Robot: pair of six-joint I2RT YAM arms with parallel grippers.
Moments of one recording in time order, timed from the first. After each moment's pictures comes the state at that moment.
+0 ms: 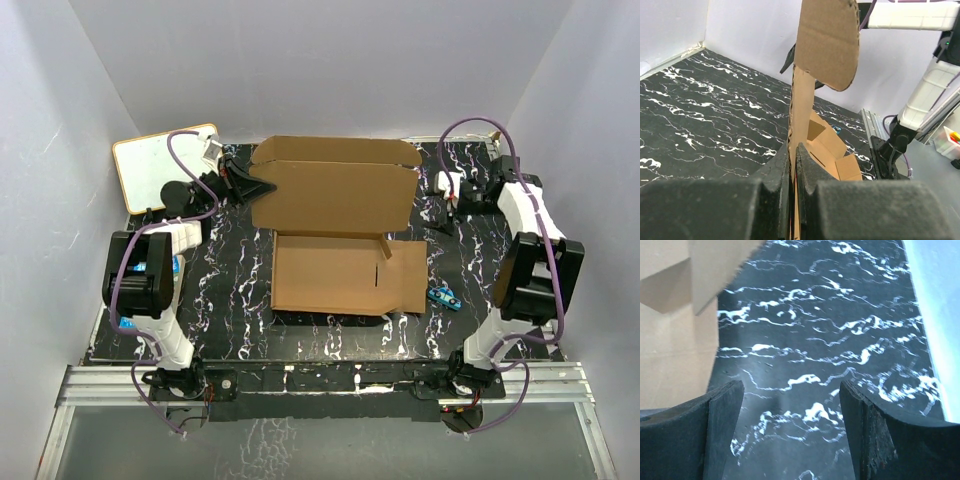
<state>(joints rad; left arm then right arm) -0.06 1.78 0.95 1.49 1.22 -1.00 -0.25 1.75 1.36 -1.01 -1.13 -1.78</state>
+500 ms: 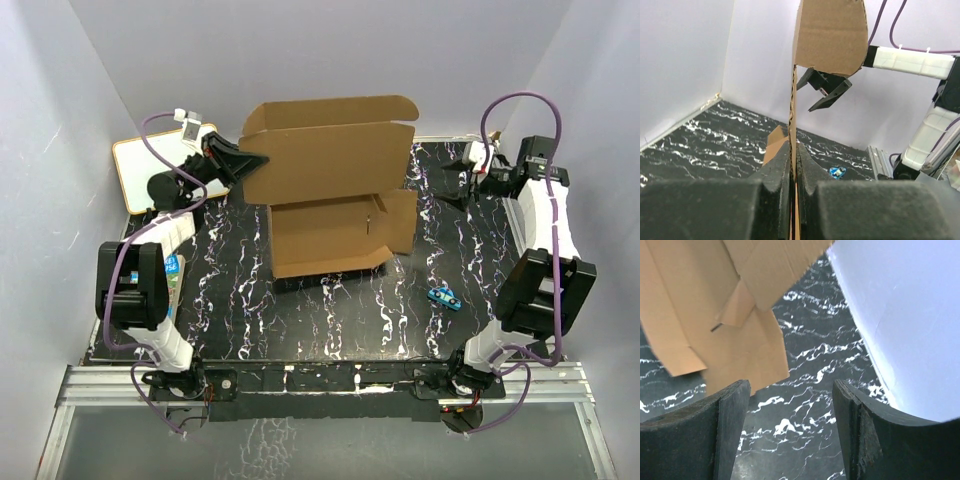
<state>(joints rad) -0.05 1.70 1.04 1.48 1.08 -1.07 -0.33 1.62 1.42 -0.79 -1.29 -1.43</state>
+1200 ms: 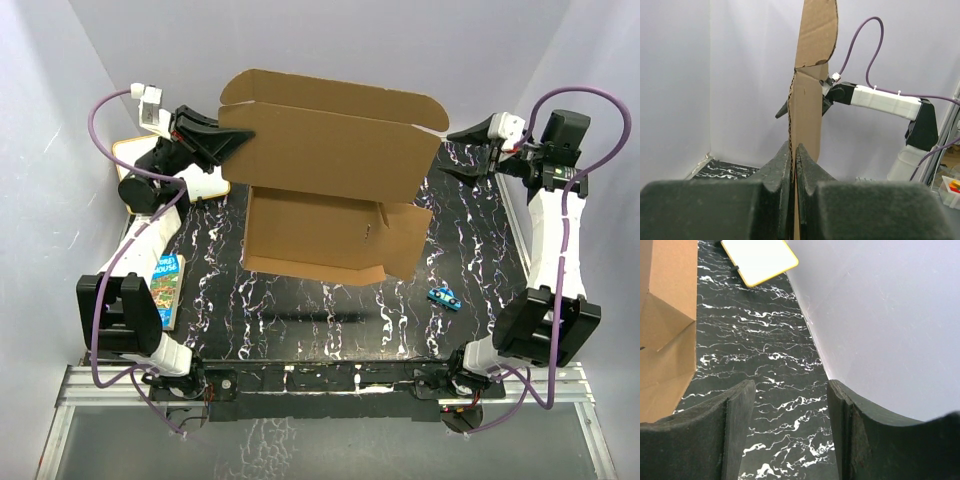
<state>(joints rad) -0.05 1.51 1.21 1.49 0.99 -1.26 -0.33 1.46 1.52 -0.53 -1.48 -1.00</state>
